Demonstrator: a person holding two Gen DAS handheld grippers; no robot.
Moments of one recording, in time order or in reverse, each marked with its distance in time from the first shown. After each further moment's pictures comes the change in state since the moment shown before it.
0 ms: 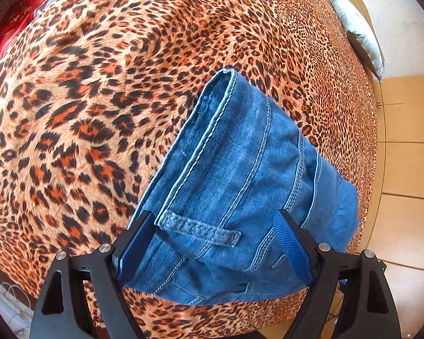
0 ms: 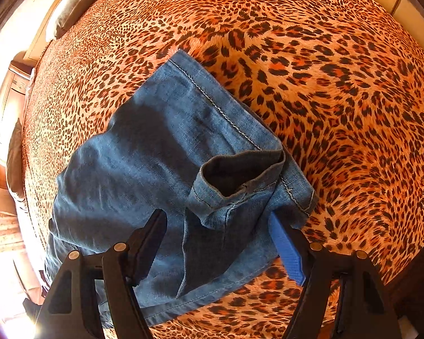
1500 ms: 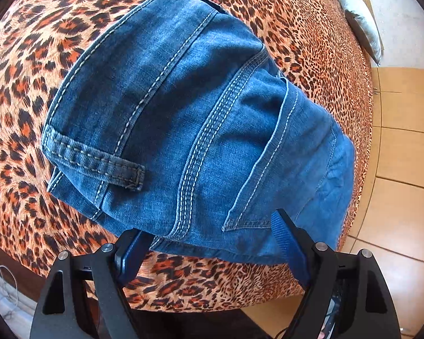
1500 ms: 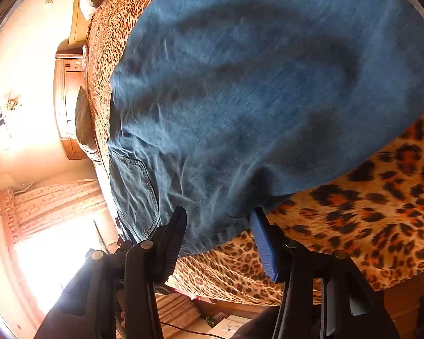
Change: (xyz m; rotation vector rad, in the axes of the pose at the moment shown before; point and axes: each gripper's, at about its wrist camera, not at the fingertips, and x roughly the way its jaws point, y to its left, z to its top) left arm 0.031 -0.024 -0.041 -0.055 0.100 -0.051; right arm 0.034 0.001 -0.129 0.074 0.333 0.506
